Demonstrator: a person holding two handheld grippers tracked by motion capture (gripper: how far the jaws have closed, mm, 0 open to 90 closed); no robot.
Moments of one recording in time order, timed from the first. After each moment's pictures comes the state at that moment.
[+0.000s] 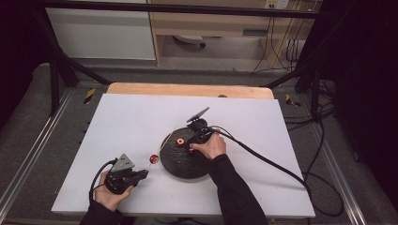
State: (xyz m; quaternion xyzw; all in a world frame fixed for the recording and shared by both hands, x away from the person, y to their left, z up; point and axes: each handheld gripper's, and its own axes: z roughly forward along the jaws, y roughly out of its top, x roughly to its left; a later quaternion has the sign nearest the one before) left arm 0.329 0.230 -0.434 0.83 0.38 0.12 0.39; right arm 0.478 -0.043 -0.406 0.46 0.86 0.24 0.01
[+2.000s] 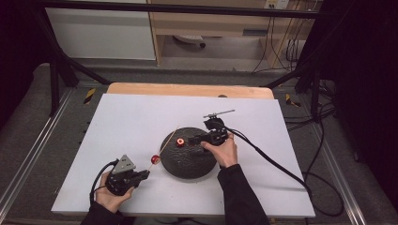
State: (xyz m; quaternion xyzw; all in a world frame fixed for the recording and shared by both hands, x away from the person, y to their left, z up) left arm 0.322 0.223 -0.430 0.83 0.37 0.13 0.40; right arm 0.445 -0.089 -0.374 0.47 0.78 0.42 -0.03
